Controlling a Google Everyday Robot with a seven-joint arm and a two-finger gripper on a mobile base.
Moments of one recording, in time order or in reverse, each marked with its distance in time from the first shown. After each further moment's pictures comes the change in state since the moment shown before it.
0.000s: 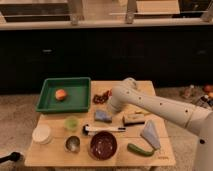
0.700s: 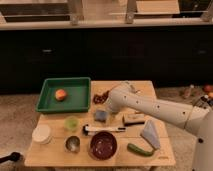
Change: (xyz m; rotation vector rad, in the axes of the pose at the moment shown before) arm -0.008 -0.006 0.014 0.052 0.007 0.142
